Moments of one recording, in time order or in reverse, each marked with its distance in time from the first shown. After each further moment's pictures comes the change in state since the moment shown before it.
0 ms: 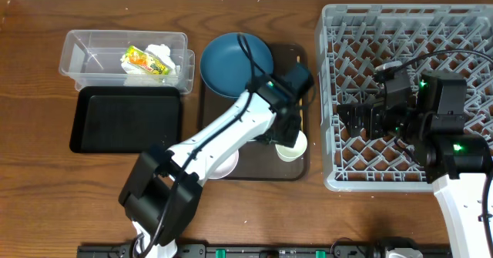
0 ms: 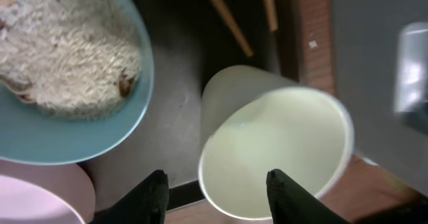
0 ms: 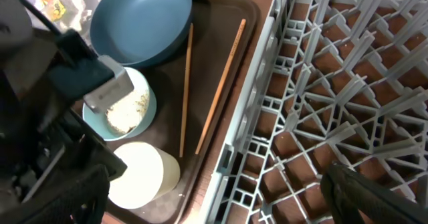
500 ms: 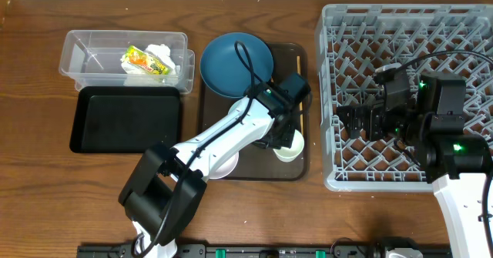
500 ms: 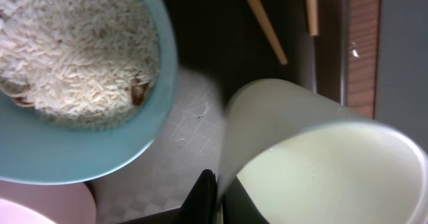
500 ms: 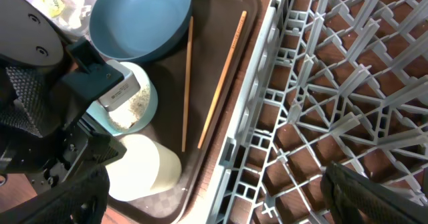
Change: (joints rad) left arm 0.003 0.000 -0.087 0.088 -0.023 -0.028; right arm 0.000 0.000 0.000 -0.019 0.000 0.006
